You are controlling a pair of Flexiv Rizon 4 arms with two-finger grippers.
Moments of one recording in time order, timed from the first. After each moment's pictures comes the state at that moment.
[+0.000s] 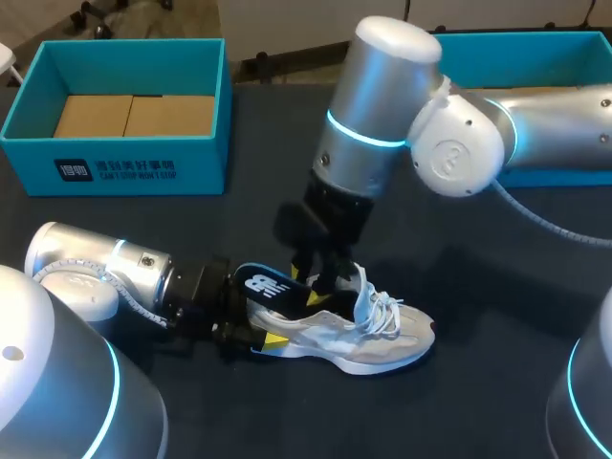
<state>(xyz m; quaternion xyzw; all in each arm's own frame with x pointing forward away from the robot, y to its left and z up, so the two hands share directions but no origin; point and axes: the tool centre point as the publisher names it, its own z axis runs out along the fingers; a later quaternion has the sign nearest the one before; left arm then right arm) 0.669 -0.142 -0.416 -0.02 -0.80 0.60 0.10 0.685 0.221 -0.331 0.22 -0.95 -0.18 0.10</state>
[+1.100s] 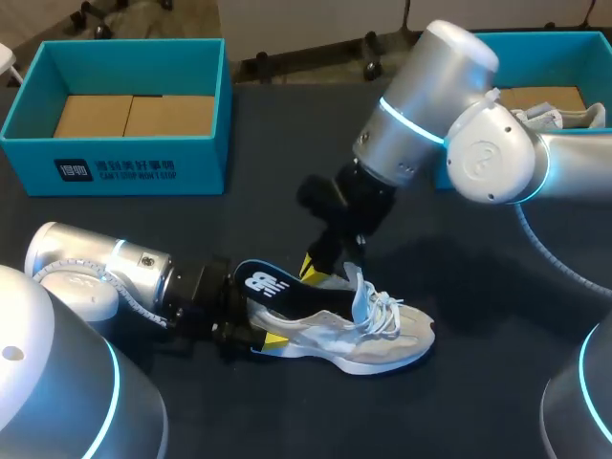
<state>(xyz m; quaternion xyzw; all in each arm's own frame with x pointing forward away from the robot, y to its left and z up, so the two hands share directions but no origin) 0.669 -0.142 -0.416 -0.02 -0.80 0.60 0.10 0.698 0.223 -0.327 0.06 -0.94 -0.29 0.15</state>
